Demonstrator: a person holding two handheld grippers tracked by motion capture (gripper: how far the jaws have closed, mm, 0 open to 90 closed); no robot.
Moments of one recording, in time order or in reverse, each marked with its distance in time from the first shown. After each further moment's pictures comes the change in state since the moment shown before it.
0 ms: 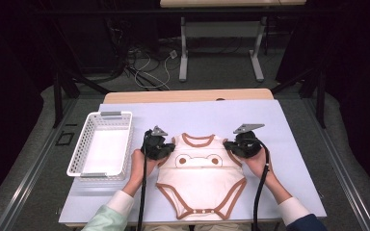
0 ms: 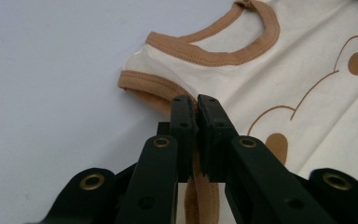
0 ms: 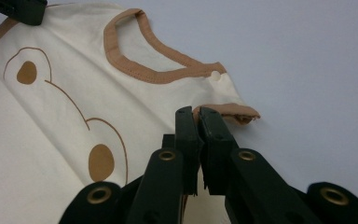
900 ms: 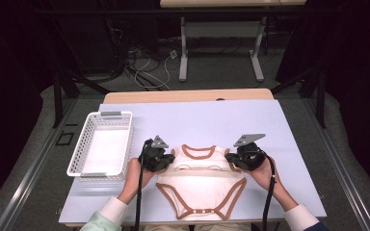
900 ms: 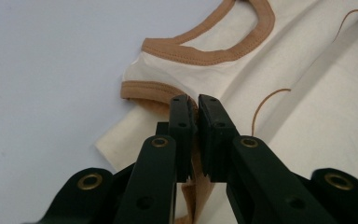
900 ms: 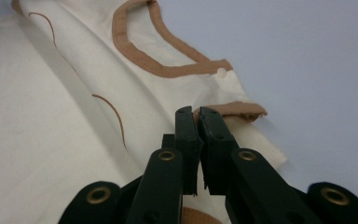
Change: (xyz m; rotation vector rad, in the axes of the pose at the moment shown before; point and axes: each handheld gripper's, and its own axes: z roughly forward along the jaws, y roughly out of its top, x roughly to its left) left arm -0.031 -0.017 -0.023 0.075 -0.019 0.109; right arm 0.031 -0.015 -0.027 0.091 0.042 -0.093
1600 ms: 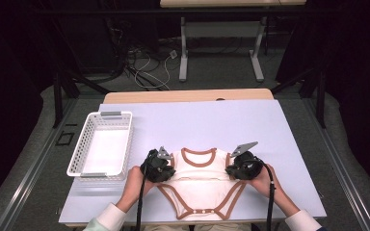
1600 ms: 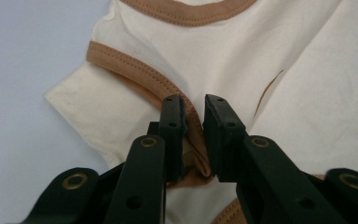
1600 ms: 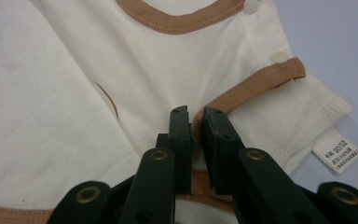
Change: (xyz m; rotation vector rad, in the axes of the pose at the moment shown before) left arm -0.015 -0.017 0.010 0.130 -0.008 0.049; right arm 0.009 -0.021 0.014 0.155 0.042 -0.024
